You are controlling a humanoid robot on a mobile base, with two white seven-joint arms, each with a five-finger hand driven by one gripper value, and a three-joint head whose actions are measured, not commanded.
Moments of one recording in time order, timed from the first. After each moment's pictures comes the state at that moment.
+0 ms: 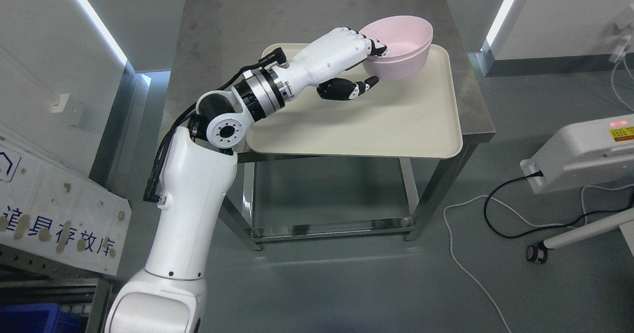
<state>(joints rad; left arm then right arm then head) -0.72 0.00 -0.17 -1.39 -0.65 -0.60 -0.60 0.08 0.00 -0.09 -0.20 -0.09 0.02 0.06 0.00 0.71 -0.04</state>
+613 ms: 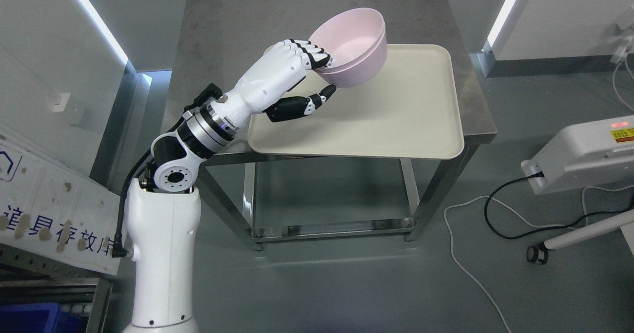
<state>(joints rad) -0.53 0.00 0.04 -1.55 -0.54 -0.76 -0.61 0.08 0.00 -0.09 -0.20 -0.09 0.01 0.06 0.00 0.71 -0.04</state>
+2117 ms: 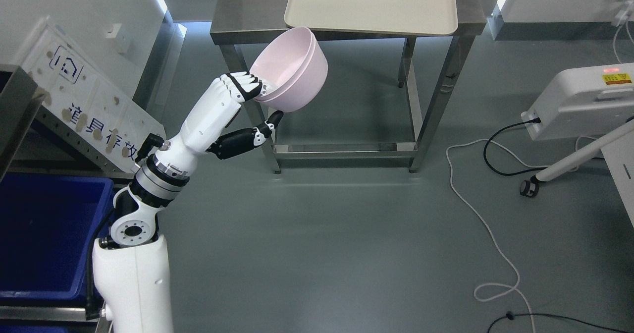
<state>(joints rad) -0.32 0.00 0.22 -1.68 -0.34 -0.79 -0.67 0.08 0.00 -0.09 -0.20 -0.09 0.01 0.06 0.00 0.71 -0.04</state>
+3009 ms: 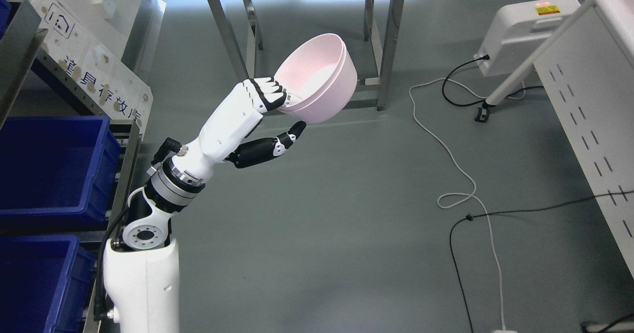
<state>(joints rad) -0.30 0.00 0.12 -1.74 -0.31 -0.79 -0.67 0.08 0.00 -0.09 -0.20 -0.09 0.01 0.06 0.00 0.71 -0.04</state>
